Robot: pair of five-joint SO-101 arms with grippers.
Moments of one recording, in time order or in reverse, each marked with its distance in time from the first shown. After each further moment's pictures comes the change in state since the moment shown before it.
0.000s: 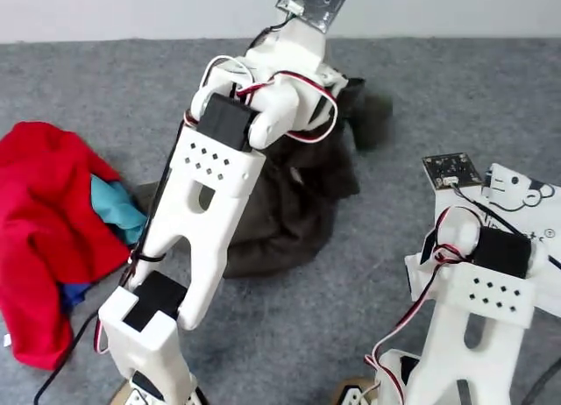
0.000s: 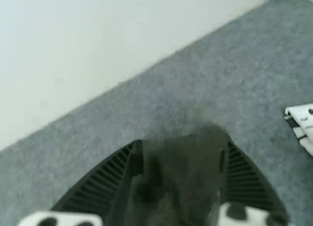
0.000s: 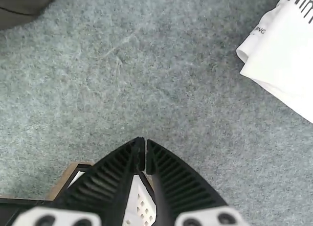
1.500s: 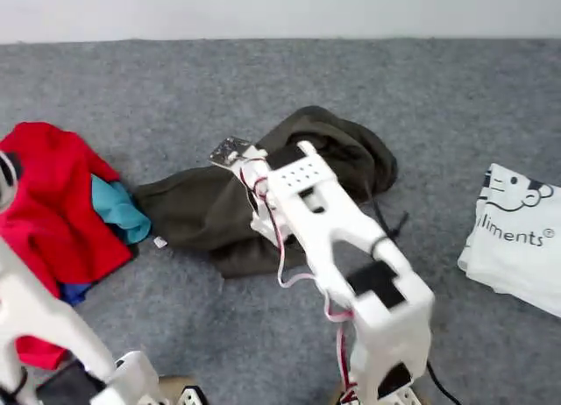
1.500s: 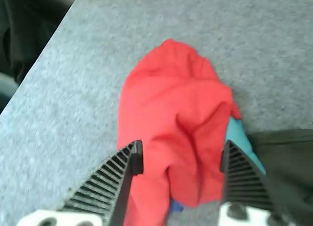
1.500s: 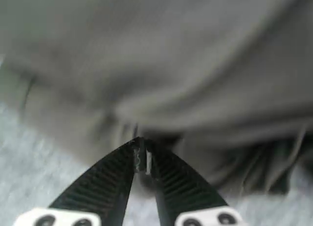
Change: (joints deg) left arm -67.3 -35.1 21.7 27.2 -7.6; right arm -45.4 68.2 -37.7 -23.1 0.0
